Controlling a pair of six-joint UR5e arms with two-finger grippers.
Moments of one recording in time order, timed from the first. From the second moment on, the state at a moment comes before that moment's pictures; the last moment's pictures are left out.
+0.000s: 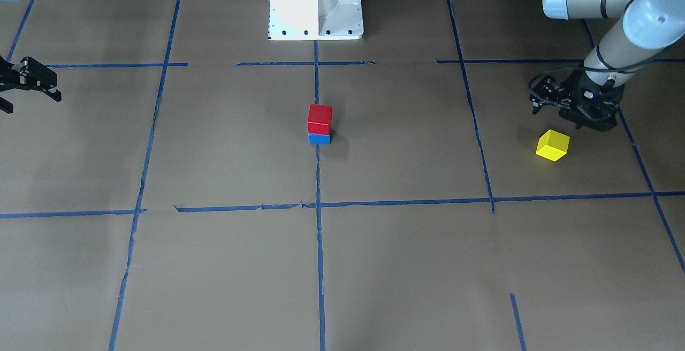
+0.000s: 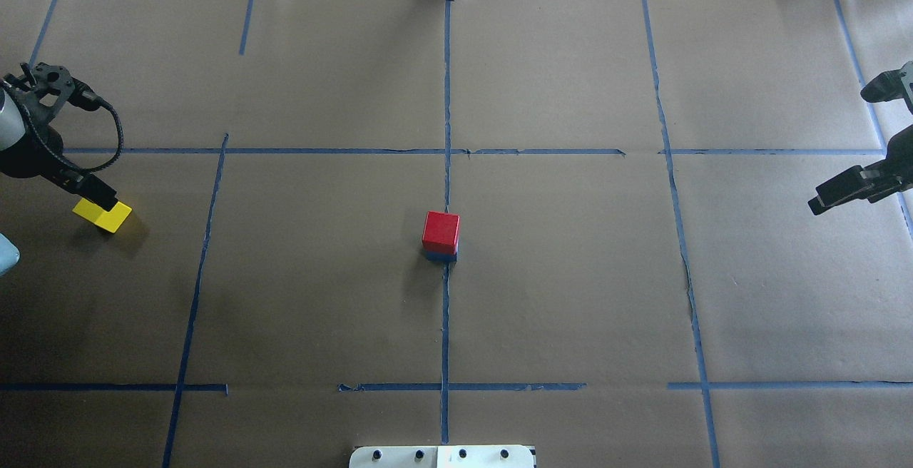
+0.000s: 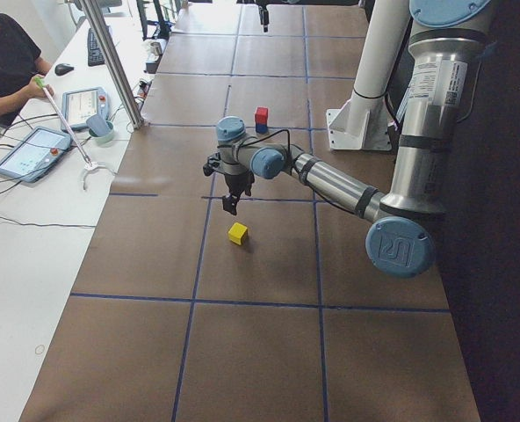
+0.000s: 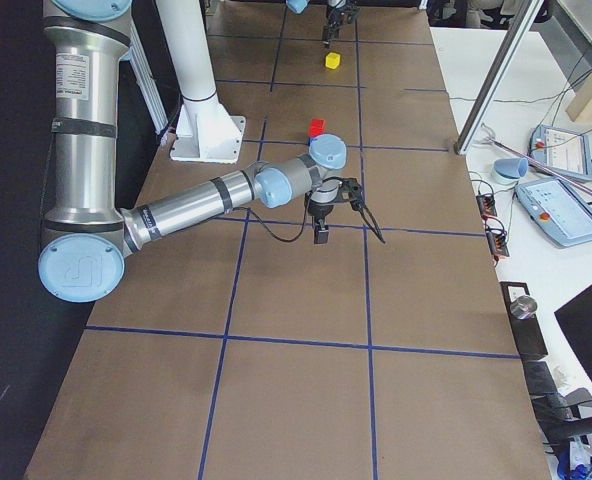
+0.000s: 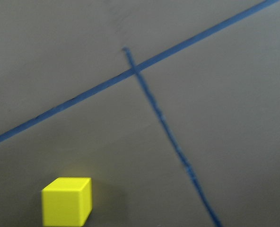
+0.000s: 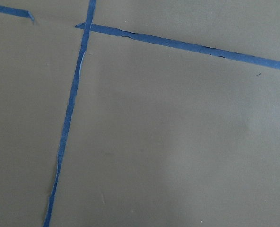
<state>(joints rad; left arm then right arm) -0.98 -1.67 -1.81 -1.67 -2.17 -0.26 1.11 -1.63 1.98 -1.51 2.33 0.39</state>
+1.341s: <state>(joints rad) -0.97 -1.69 -1.61 -1.81 -2.17 -0.27 1.11 -1.62 1.96 -1.50 2.33 0.40</state>
